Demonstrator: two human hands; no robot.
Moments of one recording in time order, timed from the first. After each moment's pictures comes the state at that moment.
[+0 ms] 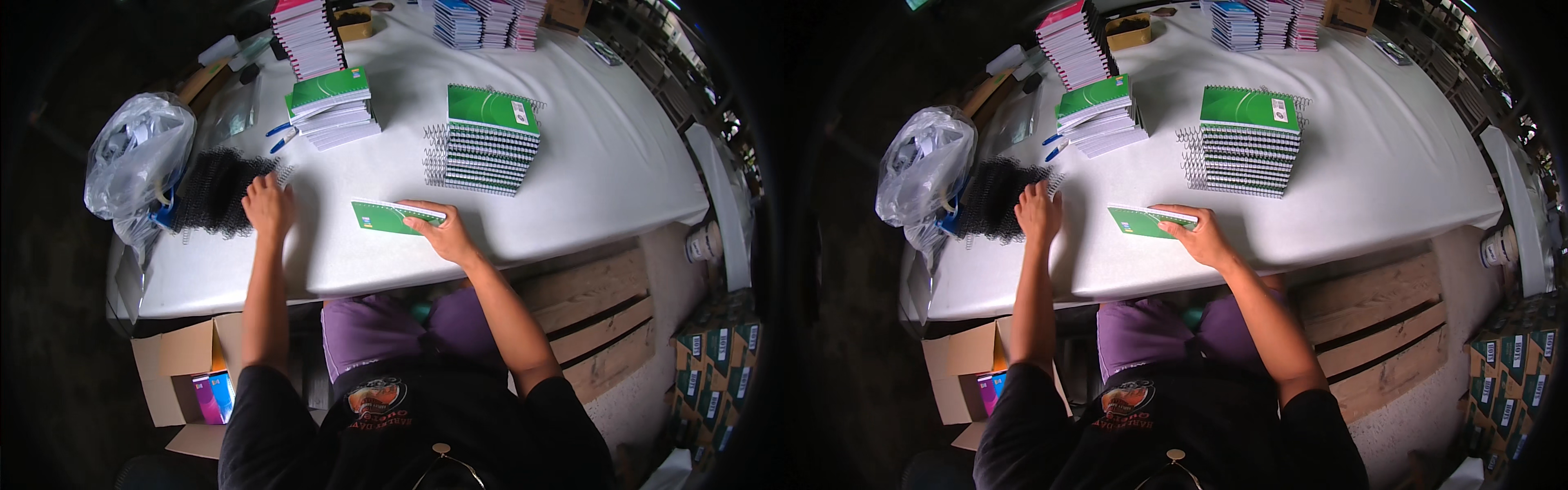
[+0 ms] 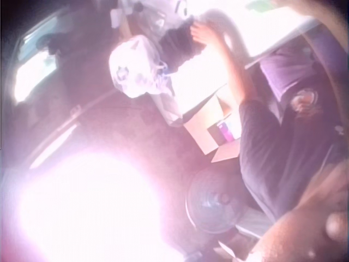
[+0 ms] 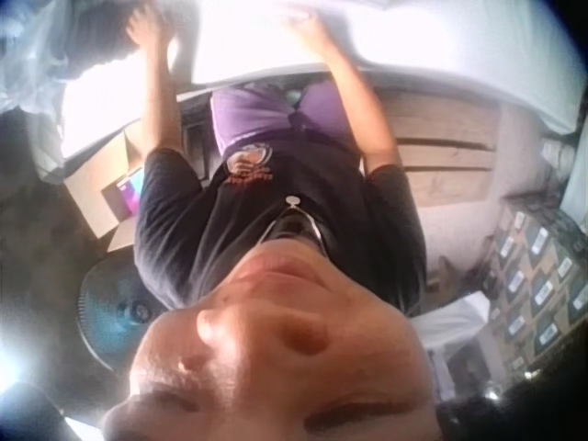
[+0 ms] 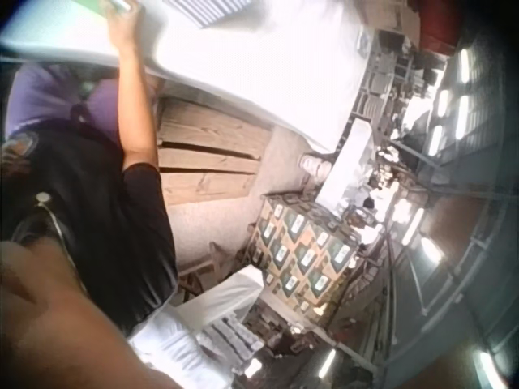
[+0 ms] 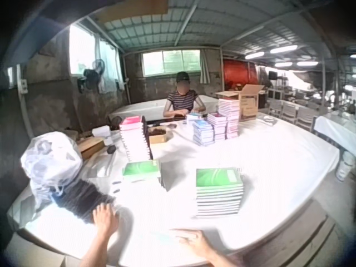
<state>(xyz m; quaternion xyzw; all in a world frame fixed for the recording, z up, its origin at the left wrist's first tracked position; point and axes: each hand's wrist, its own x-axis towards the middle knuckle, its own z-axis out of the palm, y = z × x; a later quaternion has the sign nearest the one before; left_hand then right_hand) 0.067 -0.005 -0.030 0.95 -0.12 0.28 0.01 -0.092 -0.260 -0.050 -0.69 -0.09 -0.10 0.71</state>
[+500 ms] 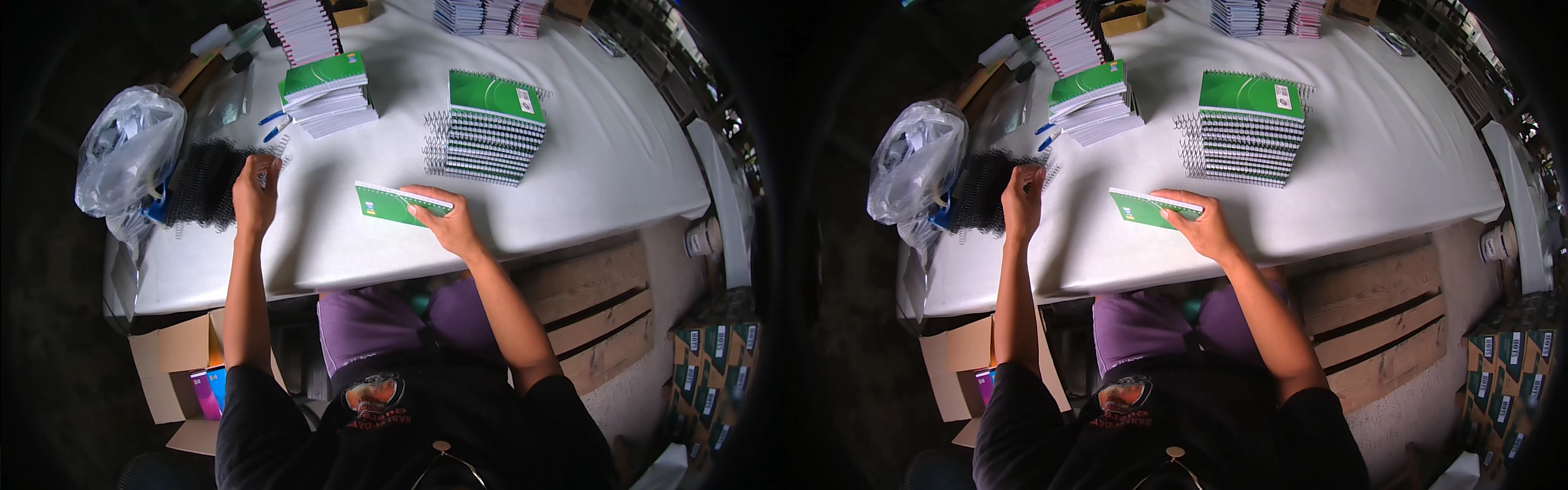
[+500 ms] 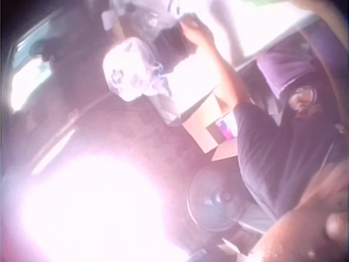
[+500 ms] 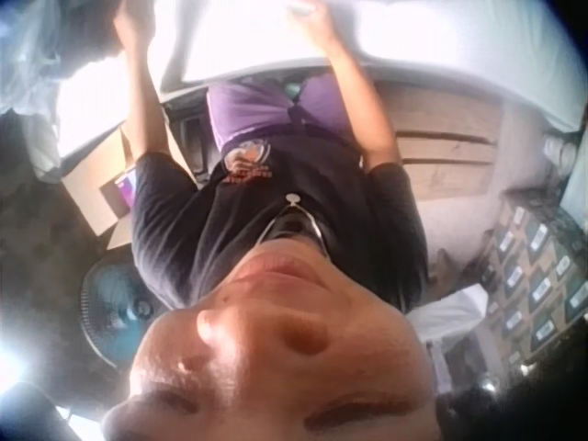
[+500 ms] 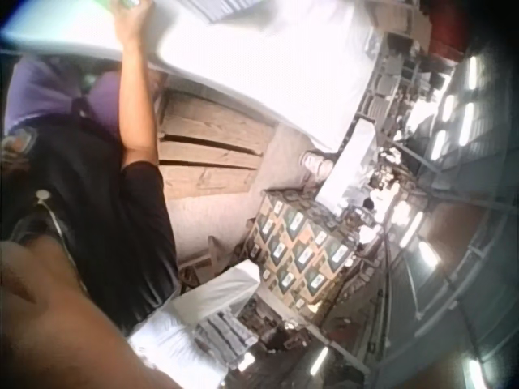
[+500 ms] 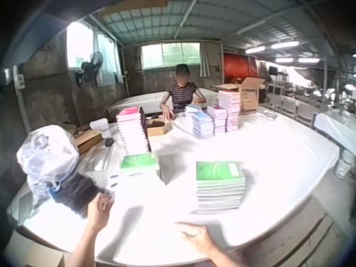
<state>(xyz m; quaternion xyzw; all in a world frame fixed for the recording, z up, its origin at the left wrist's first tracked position) 0.061 0.006 0.001 0.87 -0.23 0.22 0.37 -0.089 -0.259 -0.052 -0.69 -0.10 -0.17 0.70</state>
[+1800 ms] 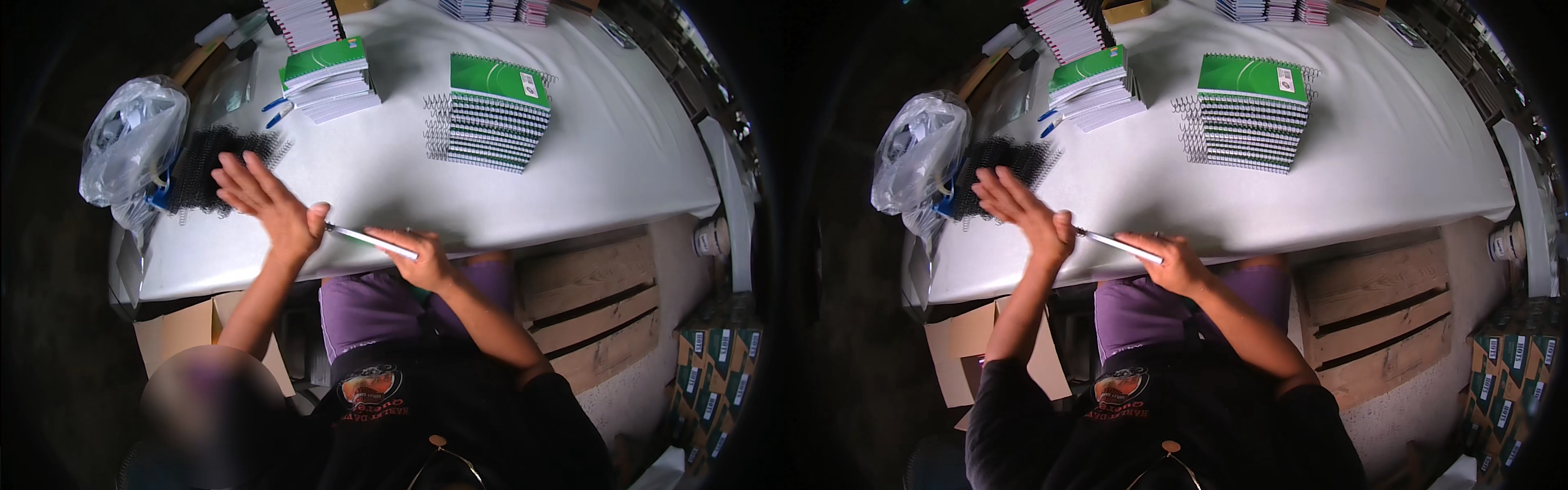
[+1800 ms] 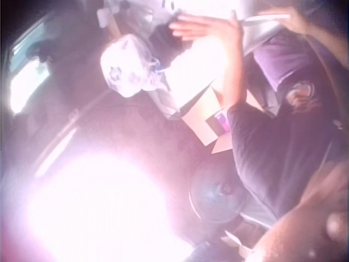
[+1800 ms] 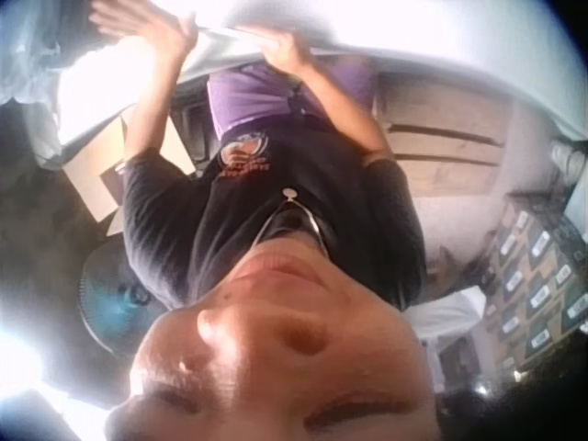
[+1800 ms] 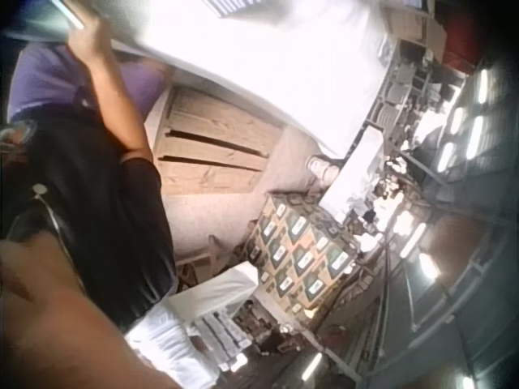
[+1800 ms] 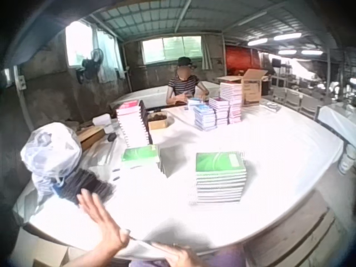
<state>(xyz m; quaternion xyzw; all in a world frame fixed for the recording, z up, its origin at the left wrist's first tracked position) -0.047 -0.025 -0.035 0.85 -0.41 0.30 0.10 -0.135 -0.207 -0.051 -0.77 -0.17 -0.25 0.56</state>
